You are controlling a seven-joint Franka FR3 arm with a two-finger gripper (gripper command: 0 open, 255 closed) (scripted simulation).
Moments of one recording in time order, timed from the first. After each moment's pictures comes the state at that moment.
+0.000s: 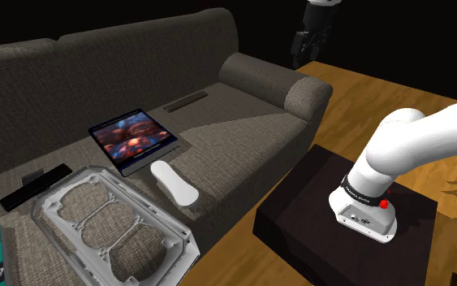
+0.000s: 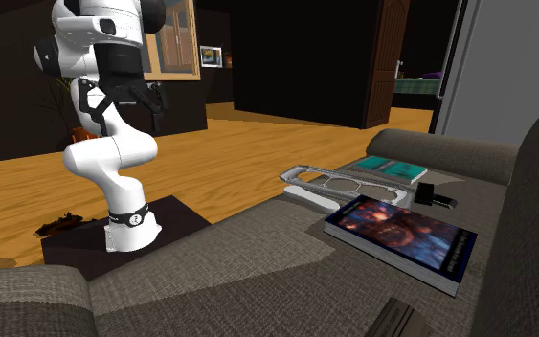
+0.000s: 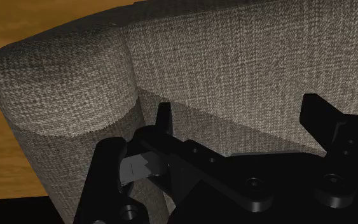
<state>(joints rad) -0.01 -0.78 -0.02 -2.32 -0.06 1.59 0.09</state>
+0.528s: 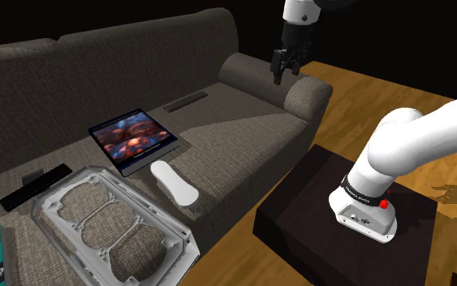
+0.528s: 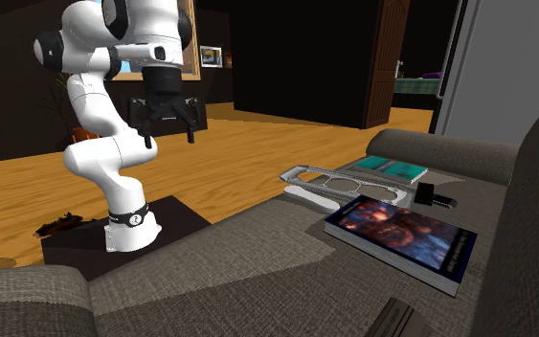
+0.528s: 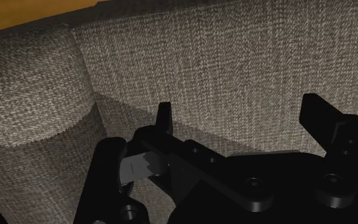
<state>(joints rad) 0.03 -0.73 0.10 -2.37 0.01 1.69 0.21</state>
